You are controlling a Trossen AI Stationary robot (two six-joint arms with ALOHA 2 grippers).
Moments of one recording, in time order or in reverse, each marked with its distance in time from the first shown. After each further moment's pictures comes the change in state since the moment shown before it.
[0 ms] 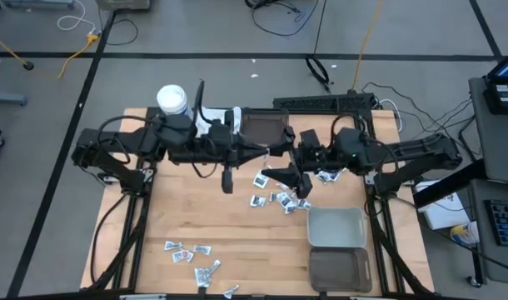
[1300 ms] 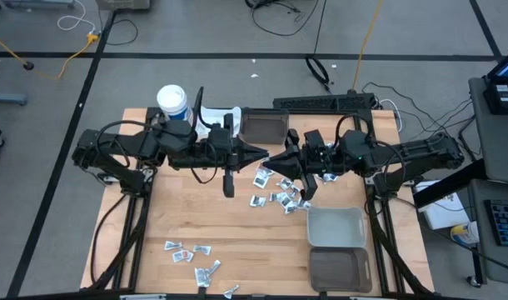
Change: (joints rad) left arm -0.024 0.015 0.000 0.017 -0.064 -0.019; right arm 0.033 -0.022 0.002 -0.047 0.045 0.061
